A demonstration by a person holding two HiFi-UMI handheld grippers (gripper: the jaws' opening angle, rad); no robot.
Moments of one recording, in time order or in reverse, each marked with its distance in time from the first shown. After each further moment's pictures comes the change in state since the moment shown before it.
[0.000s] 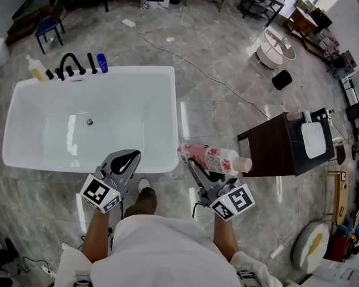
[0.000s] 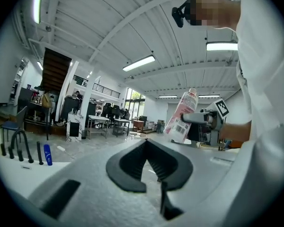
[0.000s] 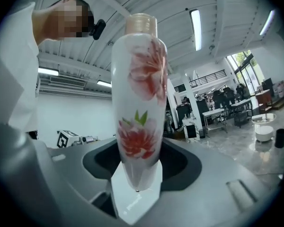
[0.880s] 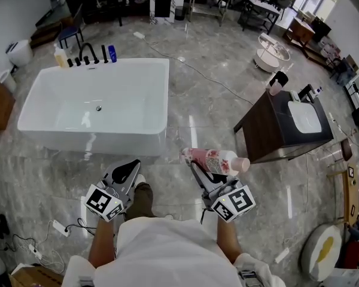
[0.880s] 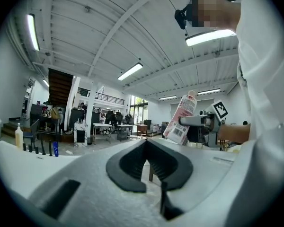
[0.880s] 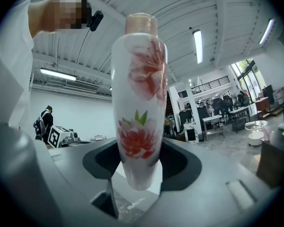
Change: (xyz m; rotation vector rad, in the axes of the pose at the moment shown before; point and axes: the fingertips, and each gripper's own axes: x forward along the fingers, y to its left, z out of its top) left arm -0.115 -0.379 -0.047 0.089 -0.048 0.124; right arm -0.368 0.102 -0.031 -0.051 -0.044 0.046
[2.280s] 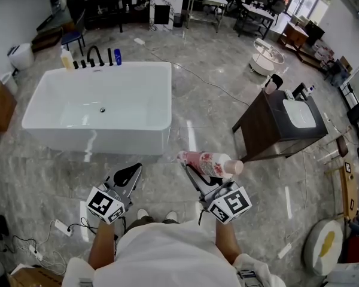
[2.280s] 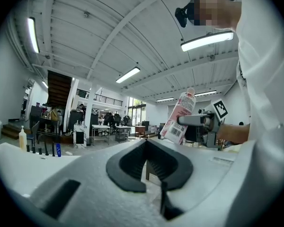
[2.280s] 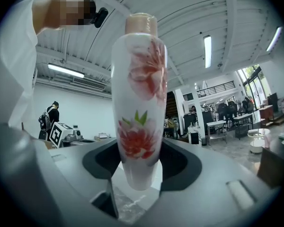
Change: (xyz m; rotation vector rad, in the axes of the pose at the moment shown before) left arm -0.096 -0.040 0.018 0.006 -0.017 -0.022; right arm -0.031 0.114 0.013 -0.072 -0.004 0.032
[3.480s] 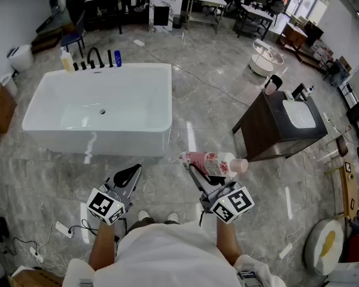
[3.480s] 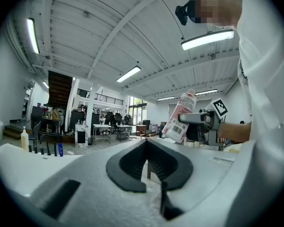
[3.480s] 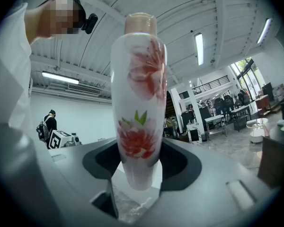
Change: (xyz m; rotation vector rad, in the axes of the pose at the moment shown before) left arm -0.006 0.009 0.000 0.007 0.014 0.012; right arm 0.002 -0.005 0.001 0.097 -0.025 -0.019
